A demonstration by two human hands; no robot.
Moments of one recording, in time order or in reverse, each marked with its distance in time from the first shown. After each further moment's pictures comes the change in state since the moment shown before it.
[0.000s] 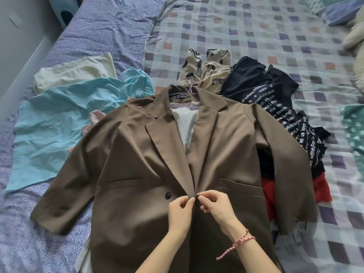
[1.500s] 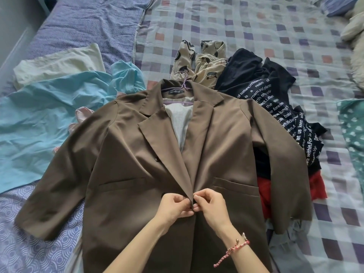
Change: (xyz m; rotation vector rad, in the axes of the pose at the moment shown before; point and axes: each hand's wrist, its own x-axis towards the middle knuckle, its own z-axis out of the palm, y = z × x) left_hand 0.022 0.023 -0.011 -0.090 -0.326 -0.250; right_hand 0.002 -0.005 0.002 -0.092 0.102 -0.003
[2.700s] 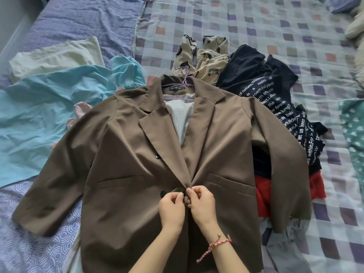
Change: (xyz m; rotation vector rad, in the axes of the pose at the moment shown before) left_hand 0.001 -0.015 0.023 0.142 0.519 0.144; right_hand 0.004 -0.004 0.035 -0.118 0.170 0.039
